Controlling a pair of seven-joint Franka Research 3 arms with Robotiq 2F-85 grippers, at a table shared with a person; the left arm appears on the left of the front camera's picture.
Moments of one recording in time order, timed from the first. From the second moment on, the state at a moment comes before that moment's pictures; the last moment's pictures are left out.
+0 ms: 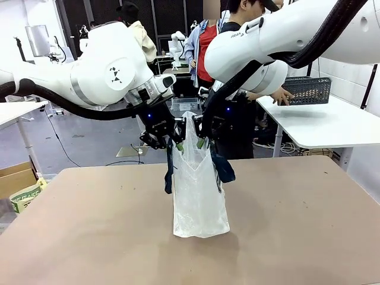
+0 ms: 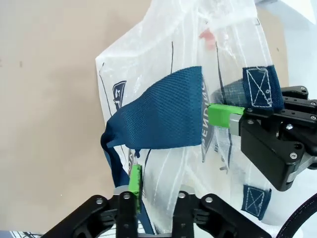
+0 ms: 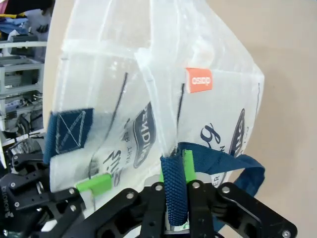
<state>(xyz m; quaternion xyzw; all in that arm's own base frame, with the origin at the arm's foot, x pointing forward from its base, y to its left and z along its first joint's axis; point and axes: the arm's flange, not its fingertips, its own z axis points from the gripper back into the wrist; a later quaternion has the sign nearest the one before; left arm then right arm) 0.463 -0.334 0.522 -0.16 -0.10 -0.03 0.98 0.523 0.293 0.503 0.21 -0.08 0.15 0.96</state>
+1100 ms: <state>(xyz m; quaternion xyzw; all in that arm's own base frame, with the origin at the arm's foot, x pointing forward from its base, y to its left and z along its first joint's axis) 0.449 -0.291 0.515 -0.12 -0.14 -0.11 0.98 0.486 0.234 0.525 0.07 -0.05 0.20 0.98</state>
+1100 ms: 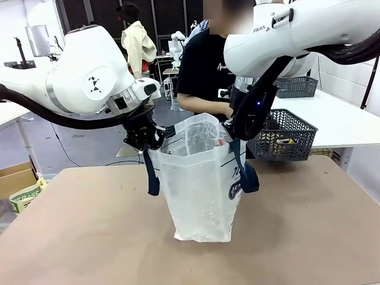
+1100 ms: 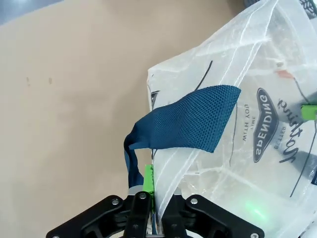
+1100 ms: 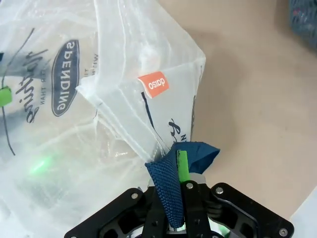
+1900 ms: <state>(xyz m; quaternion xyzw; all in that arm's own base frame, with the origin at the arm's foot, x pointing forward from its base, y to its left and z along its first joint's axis) 0.447 -0.286 0.513 -0.13 -0.16 -0.16 0.97 0.508 0.215 0.521 0.07 -0.07 0.29 0.95</state>
